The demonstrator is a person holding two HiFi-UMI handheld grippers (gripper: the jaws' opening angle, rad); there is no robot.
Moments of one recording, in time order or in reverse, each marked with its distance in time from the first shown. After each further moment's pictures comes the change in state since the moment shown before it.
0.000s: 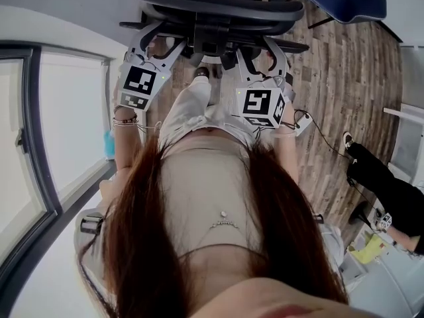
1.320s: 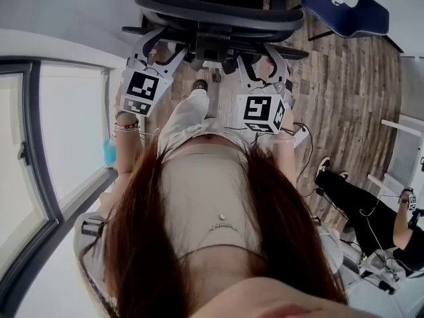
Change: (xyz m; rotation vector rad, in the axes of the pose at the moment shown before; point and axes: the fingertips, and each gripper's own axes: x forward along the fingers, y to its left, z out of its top) left arm 0.060 0.040 0.015 -0.027 0.027 0.011; right arm 0.063 -0.043 -0.001 0.004 0.008 0.028
